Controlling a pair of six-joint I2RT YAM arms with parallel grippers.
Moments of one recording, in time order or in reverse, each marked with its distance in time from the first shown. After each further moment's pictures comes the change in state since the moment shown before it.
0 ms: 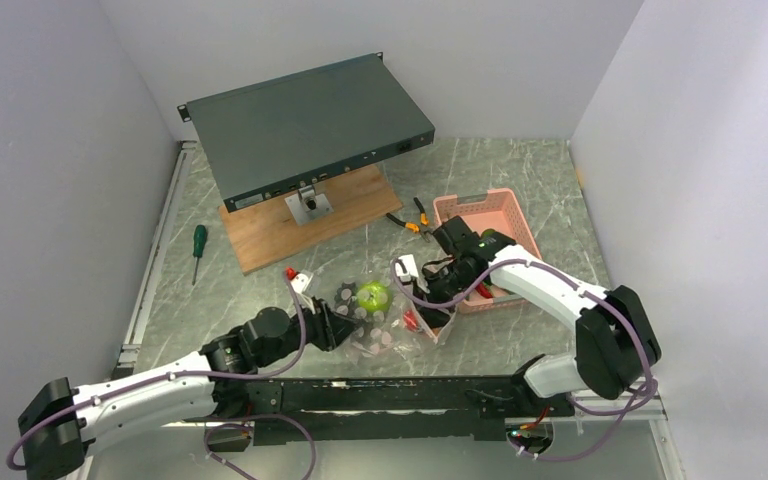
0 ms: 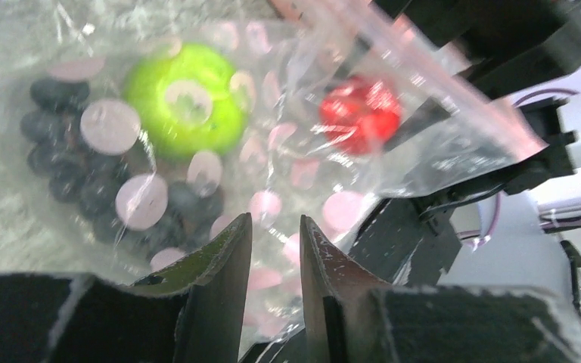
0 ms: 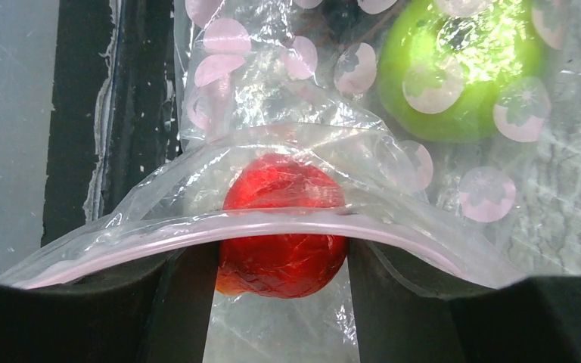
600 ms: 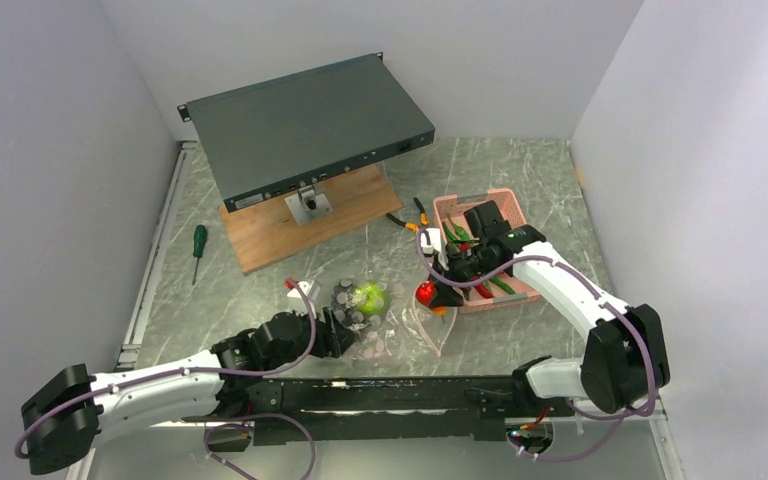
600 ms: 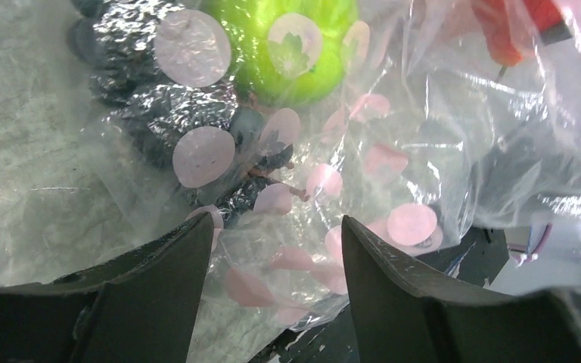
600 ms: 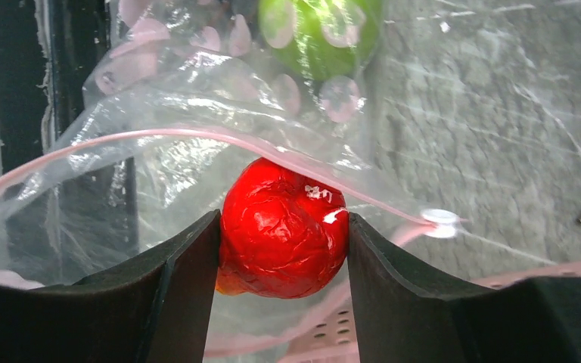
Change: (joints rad) left arm -0.007 0.099 -0.083 -0.032 -0.062 -0.140; right arm -0.191 -0.088 0.020 0.008 -0.014 0.043
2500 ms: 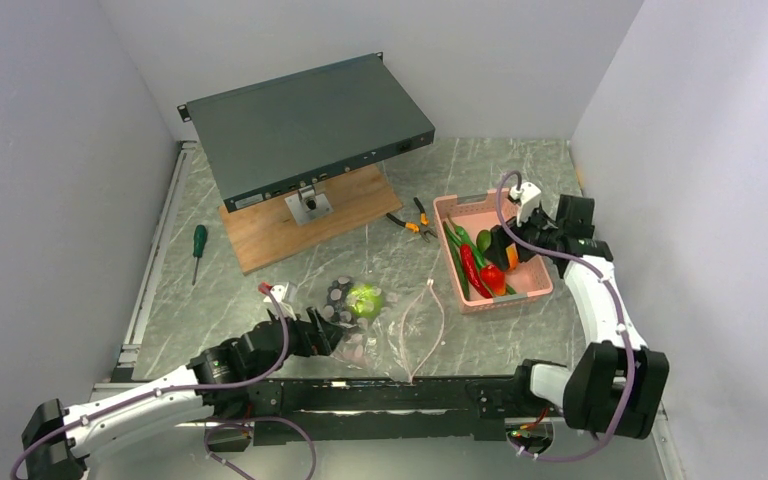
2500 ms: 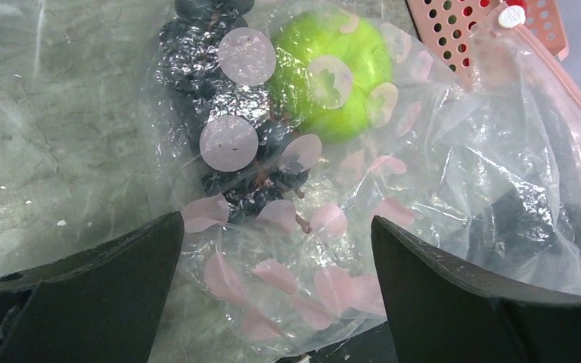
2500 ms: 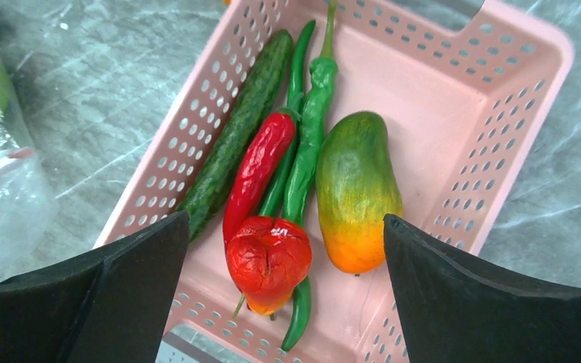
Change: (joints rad) left arm 0.000 -0.340 -0.048 -0.253 -0.172 -0.053; right arm -0.578 -0.126 -0.086 0.300 0.166 0.357
